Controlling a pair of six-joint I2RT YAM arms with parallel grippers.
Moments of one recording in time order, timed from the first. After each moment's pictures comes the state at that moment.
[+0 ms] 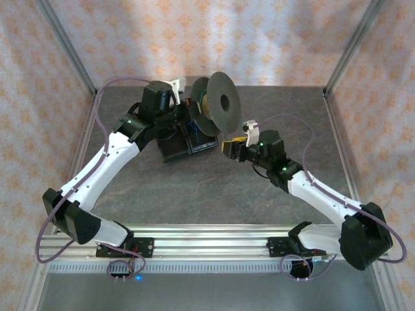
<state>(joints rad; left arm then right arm) -0.47 1.43 1.51 -0.54 0.18 -0.68 0.54 1.19 0.73 0.11 -0.27 0.39</state>
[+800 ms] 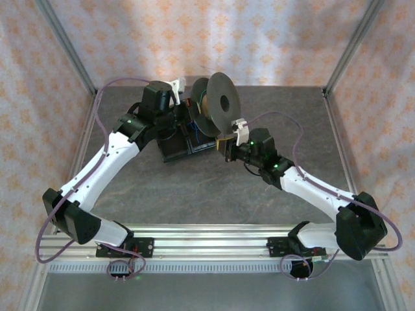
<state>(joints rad) -0.47 1.43 1.51 -0.55 0.19 -0.68 0.61 1.26 0.78 0.14 -0.26 0.39</state>
